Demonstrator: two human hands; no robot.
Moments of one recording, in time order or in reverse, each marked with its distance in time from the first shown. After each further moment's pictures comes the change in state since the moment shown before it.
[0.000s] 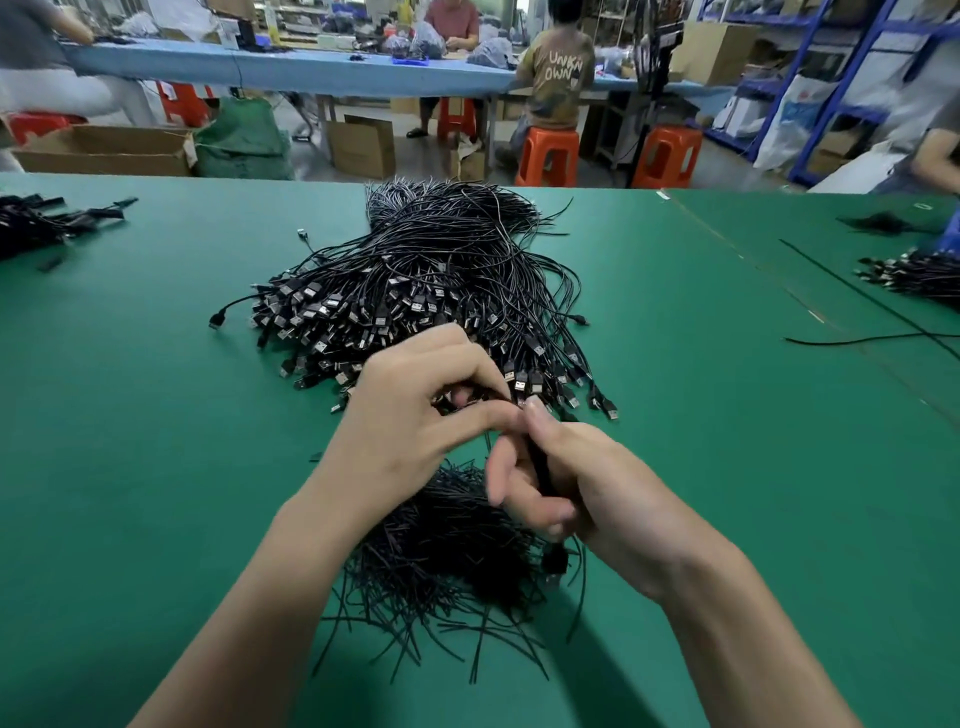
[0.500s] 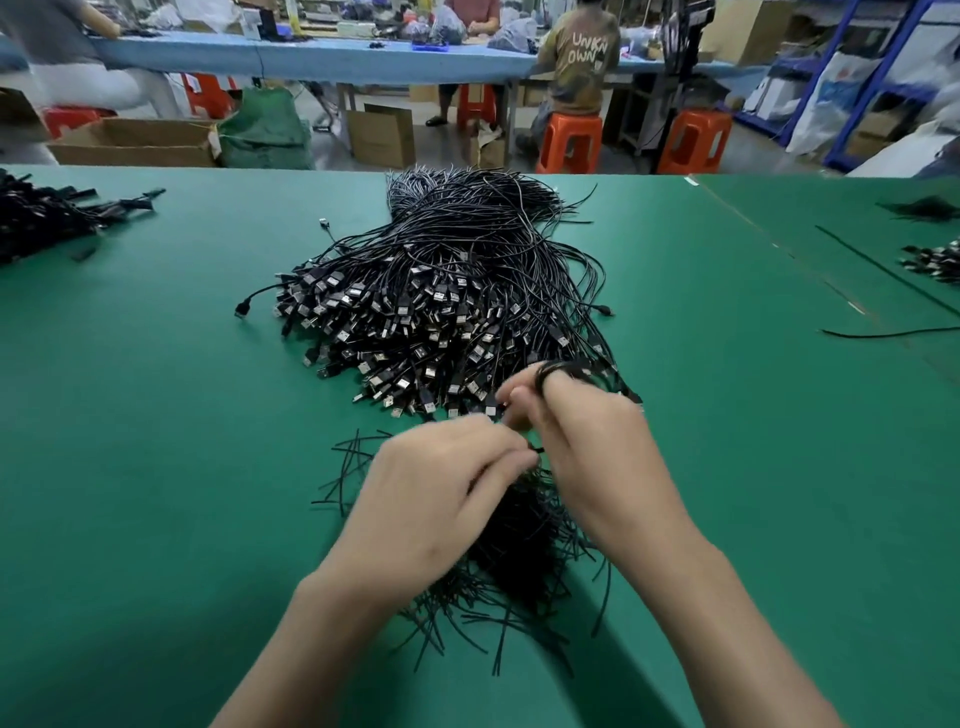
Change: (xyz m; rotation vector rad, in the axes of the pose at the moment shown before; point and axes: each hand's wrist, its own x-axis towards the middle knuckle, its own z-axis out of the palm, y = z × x) left_hand -0.053 0.004 0.015 0.259 -0.098 -0.058; right_hand 0.026 0.016 0.003 -1.029 0.508 -0.278
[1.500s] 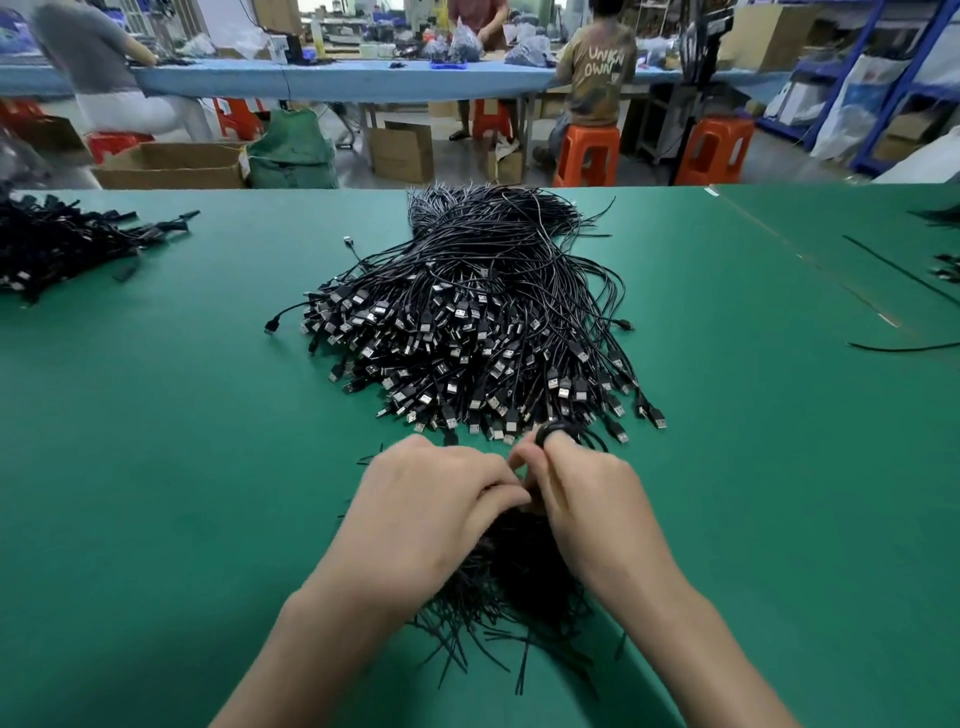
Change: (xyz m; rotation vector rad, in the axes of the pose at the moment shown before) left_hand 0.001 0.005 -0.028 0.268 -0.189 -0.105; right_hand -0.017 0.007 0.028 -0.071 -0.068 0.054
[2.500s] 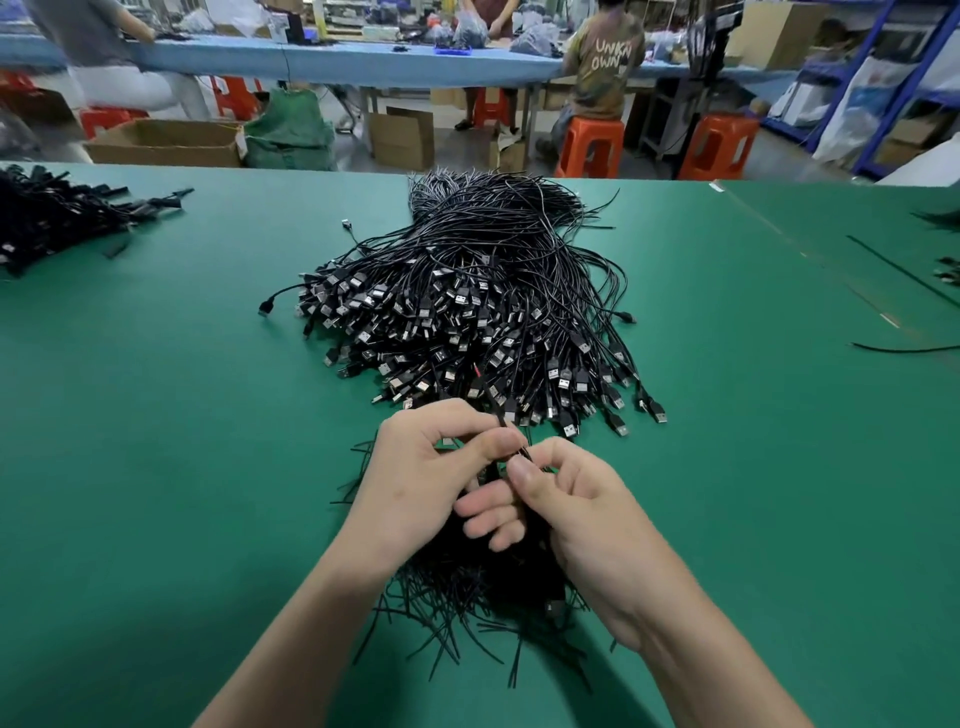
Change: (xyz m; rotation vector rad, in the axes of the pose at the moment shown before) left_hand 0.012 -0.020 0.034 -0.987 0.158 -0.363; right_hand -0.012 -0.019 -0.002 1.251 -0.294 0.361
